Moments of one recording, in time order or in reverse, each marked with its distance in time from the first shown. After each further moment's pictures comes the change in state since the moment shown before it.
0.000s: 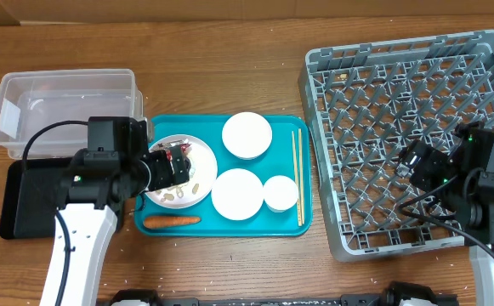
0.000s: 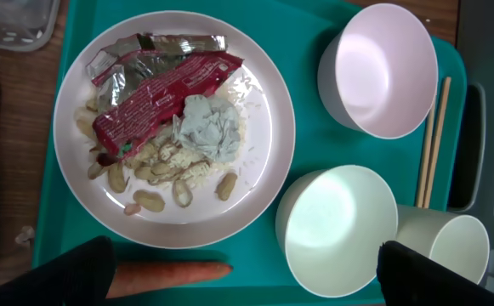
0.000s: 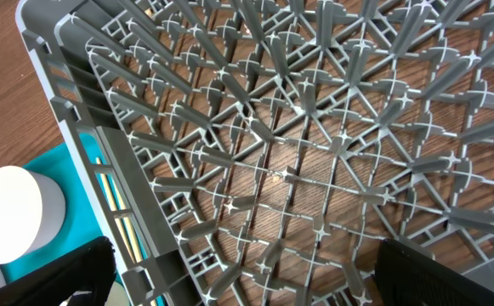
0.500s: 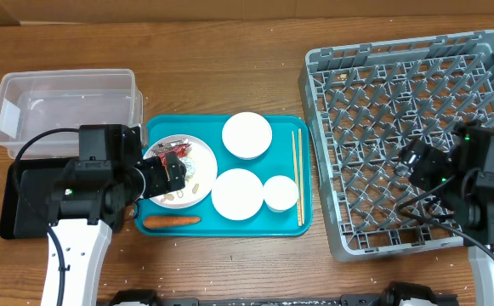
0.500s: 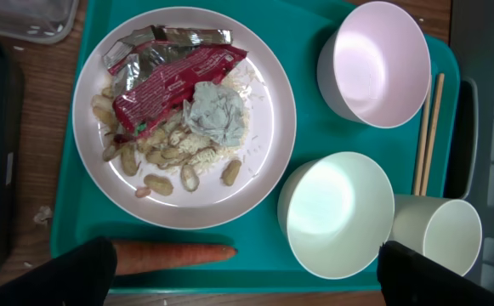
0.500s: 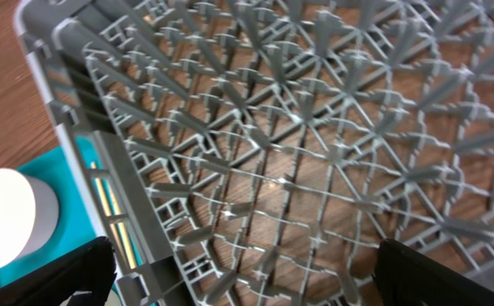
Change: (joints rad) left arm 0.021 -0.079 0.000 -0.059 0.000 0.014; right arm 0.013 -0.006 0.000 0.011 0.029 0.000
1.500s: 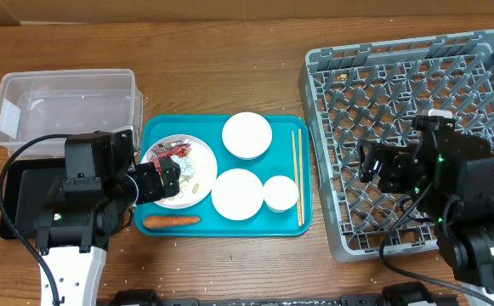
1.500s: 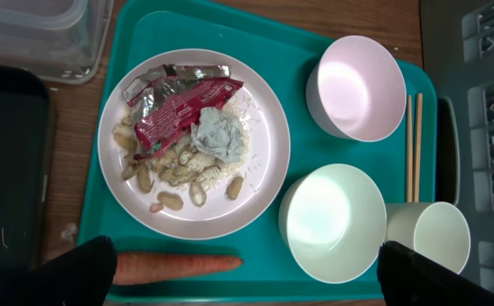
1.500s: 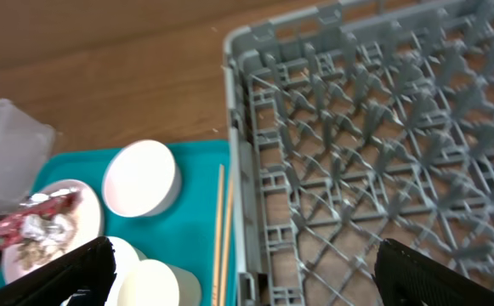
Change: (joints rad) left arm 0.027 -0.113 0.000 -0.002 -0.007 0.046; right arm 0.309 -0.111 0.000 0.156 -0.041 -0.052
